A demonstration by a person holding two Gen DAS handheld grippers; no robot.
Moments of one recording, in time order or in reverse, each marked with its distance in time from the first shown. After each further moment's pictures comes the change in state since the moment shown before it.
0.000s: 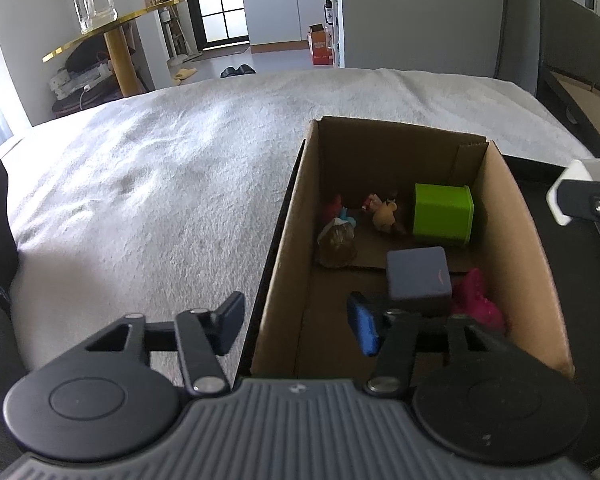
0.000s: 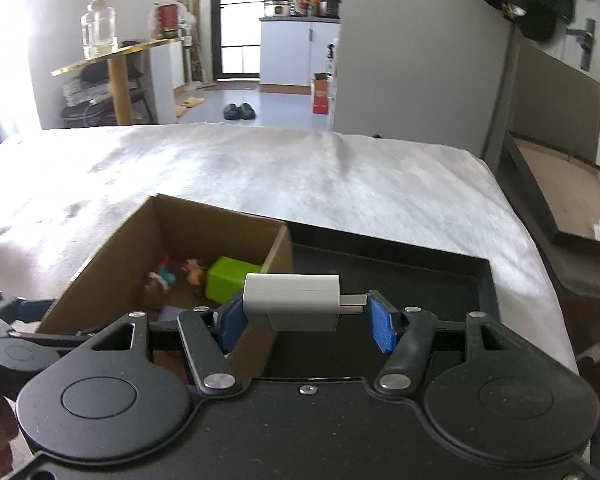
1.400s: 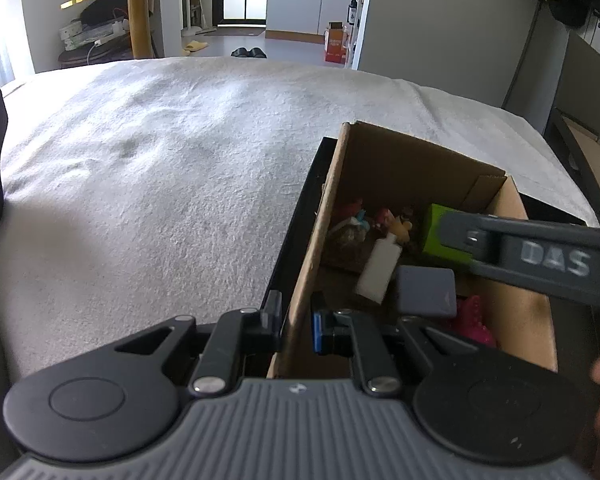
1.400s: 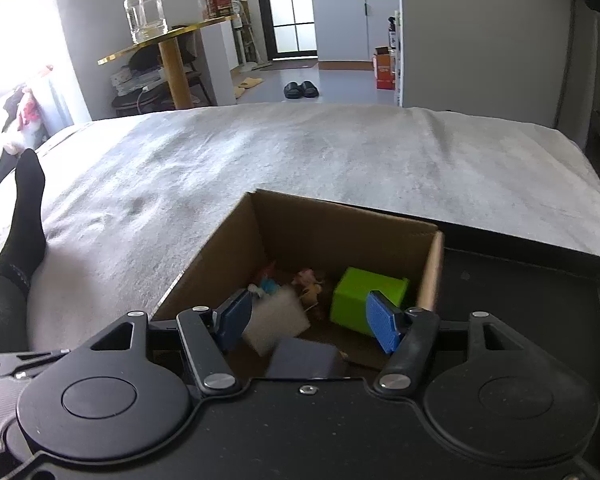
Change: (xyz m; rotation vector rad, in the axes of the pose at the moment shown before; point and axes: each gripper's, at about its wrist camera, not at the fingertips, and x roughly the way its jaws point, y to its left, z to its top) left arm 0.007 0.028 0.002 -0.161 0.029 -0.073; right arm 0.037 0.053 0.015 0.046 0.081 0.180
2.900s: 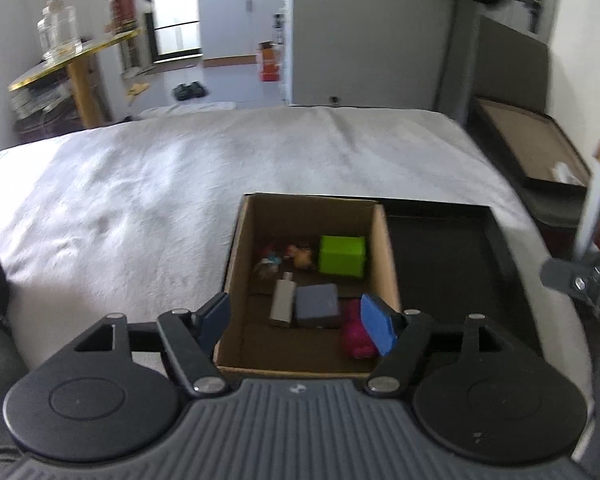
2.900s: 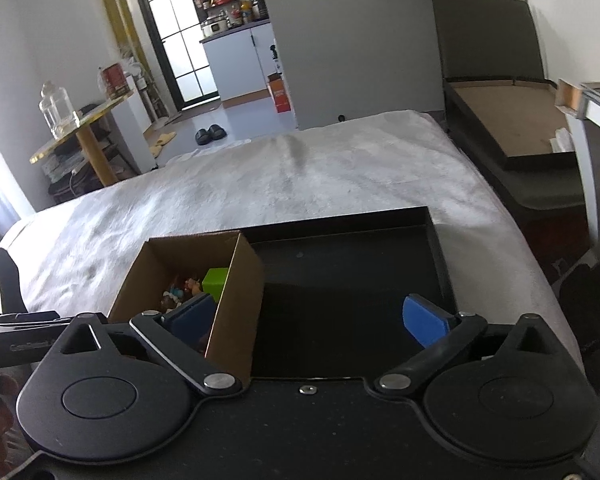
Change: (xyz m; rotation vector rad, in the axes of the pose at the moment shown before) left arm -0.107 -0.055 0.028 0.218 -0.031 -0.105; right arm -0.141 -0.104 -0.032 0.284 -0.092 -0.164
